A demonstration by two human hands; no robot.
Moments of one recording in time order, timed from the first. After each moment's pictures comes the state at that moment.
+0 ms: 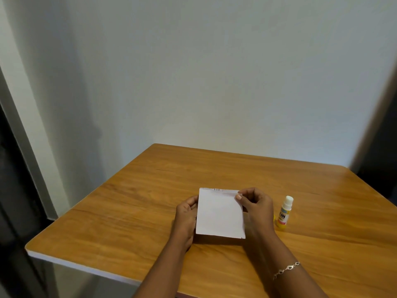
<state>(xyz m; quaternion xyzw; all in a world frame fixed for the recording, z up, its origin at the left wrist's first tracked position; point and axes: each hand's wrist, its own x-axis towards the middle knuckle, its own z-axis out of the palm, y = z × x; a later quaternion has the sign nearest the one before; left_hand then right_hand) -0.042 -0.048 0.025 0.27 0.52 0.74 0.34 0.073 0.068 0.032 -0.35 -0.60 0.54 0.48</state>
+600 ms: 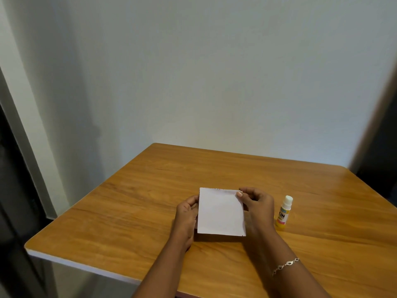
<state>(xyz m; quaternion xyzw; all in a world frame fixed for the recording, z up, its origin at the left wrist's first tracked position) -0.044 -0.045 0.020 0.27 0.51 0.74 0.34 0.070 0.074 0.030 -0.37 -0.58 0.54 0.48</state>
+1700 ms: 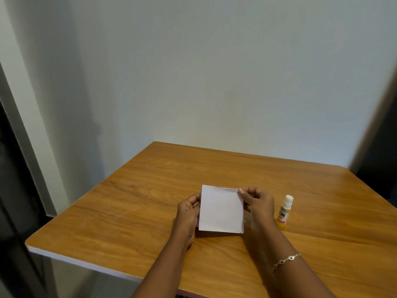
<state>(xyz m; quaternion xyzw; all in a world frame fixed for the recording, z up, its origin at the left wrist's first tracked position) -0.042 -0.046 0.020 0.28 0.52 0.74 0.33 0.072 0.069 0.044 -0.37 -0.55 0.58 0.46</state>
